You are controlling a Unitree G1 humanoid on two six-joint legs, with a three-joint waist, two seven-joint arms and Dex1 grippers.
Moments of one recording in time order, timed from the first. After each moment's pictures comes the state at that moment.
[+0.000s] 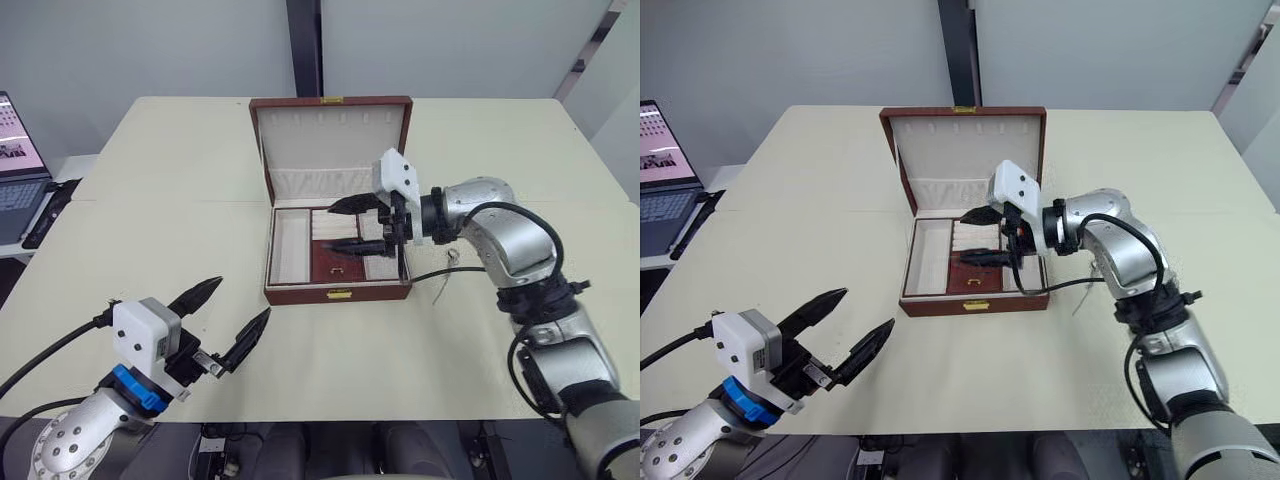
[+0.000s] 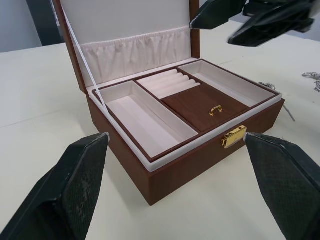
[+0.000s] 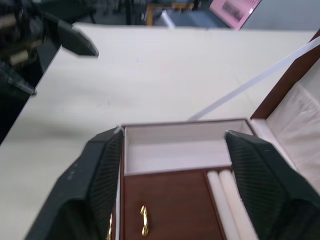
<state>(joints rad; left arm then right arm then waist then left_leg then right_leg) 0.47 0.51 0.35 -0.85 -0.60 0.35 -0.52 -0.85 -0.37 0.19 0.08 0.30 0.50 1.12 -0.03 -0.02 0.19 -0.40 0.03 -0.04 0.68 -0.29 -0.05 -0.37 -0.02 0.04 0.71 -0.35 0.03</state>
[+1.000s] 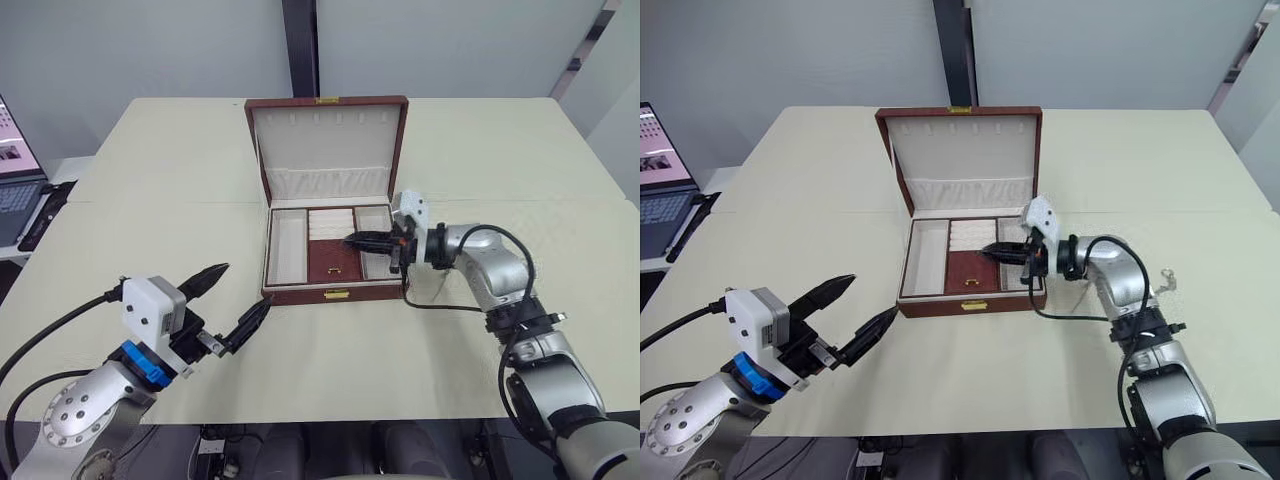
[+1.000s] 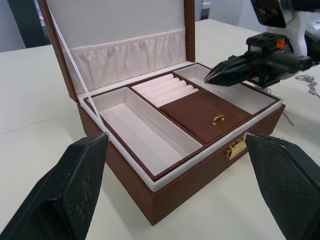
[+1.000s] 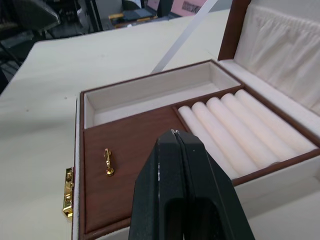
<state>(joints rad) 0.31 0.58 0.35 -0.76 -0.66 0.43 -0.54 -0.73 -0.40 0.13 0.28 0.31 0.34 1.14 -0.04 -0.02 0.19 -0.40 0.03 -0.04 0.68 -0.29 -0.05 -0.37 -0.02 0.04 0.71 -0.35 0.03</state>
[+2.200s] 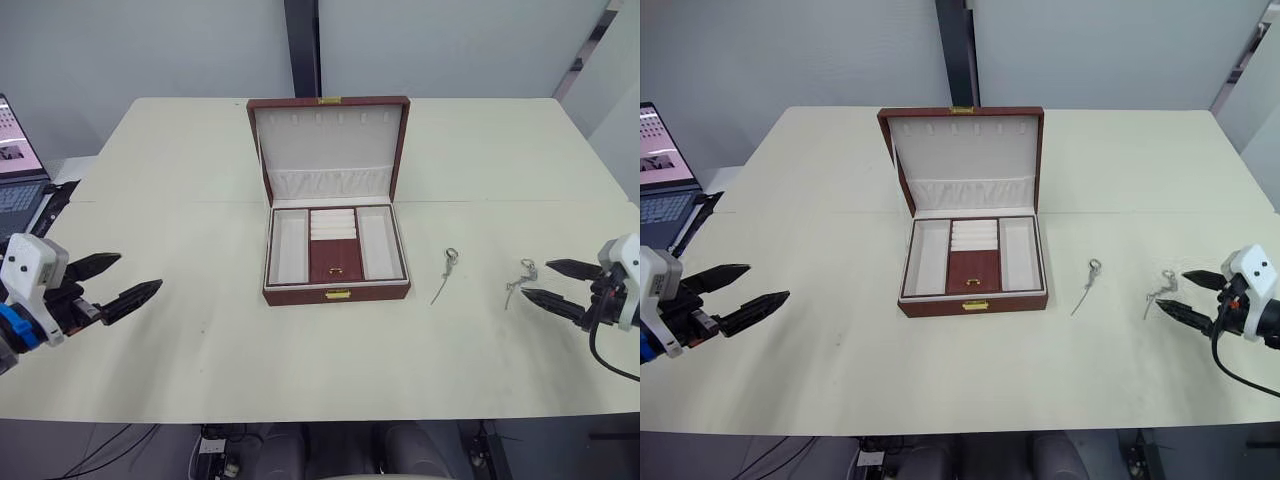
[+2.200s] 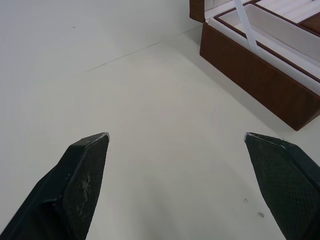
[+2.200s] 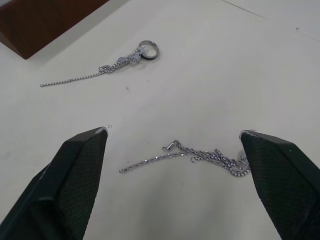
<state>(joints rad) 0.16 0.94 0.63 -0.13 -0.59 0.46 -0.94 -0.05 -0.96 -0.37 0.12 0.41 0.38 1.12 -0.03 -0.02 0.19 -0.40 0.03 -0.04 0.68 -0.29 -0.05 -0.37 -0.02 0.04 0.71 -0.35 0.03</state>
